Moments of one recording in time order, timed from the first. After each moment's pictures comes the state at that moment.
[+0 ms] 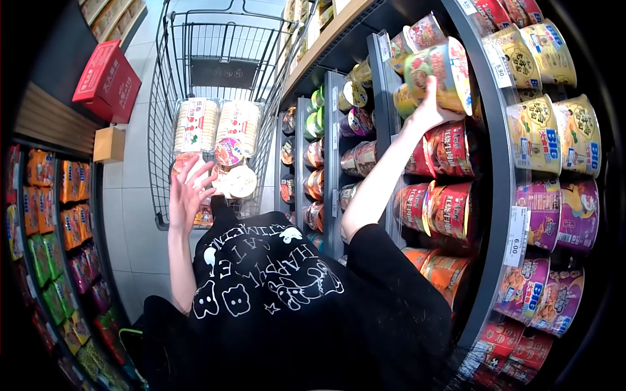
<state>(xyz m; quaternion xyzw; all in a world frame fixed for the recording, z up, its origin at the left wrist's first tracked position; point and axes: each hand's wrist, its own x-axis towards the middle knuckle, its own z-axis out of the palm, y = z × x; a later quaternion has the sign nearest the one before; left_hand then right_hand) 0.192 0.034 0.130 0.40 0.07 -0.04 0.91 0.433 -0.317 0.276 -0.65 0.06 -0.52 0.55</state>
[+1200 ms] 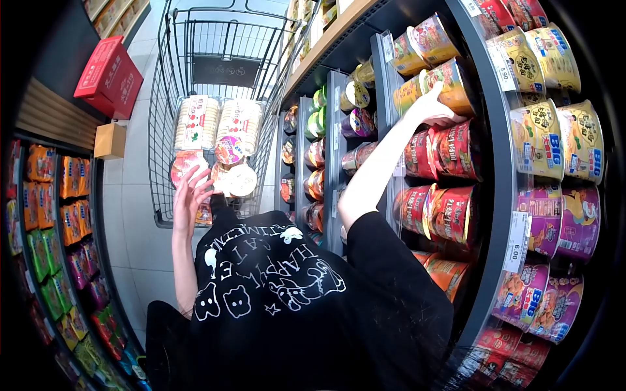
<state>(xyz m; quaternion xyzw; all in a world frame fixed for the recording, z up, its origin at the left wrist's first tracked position) 0.179 0.029 0.111 0.45 0.15 0.00 0.88 0.477 -0.346 0.246 -0.68 0.31 -0.61 0.25</state>
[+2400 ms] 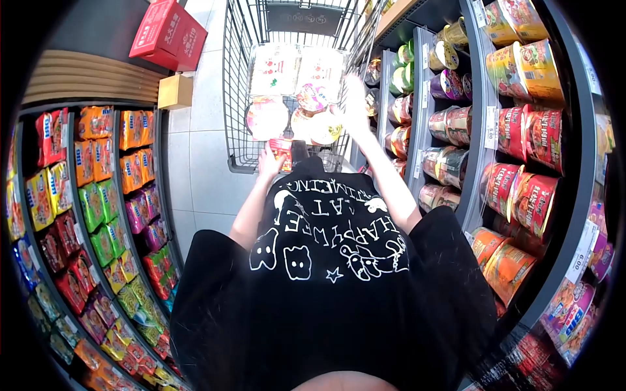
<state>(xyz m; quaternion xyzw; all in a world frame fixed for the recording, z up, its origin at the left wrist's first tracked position) 0.121 0.058 -0.109 0.88 0.27 -0.18 0.35 0.303 -0.152 0.018 -0.90 -0.28 -0.07 0.33</state>
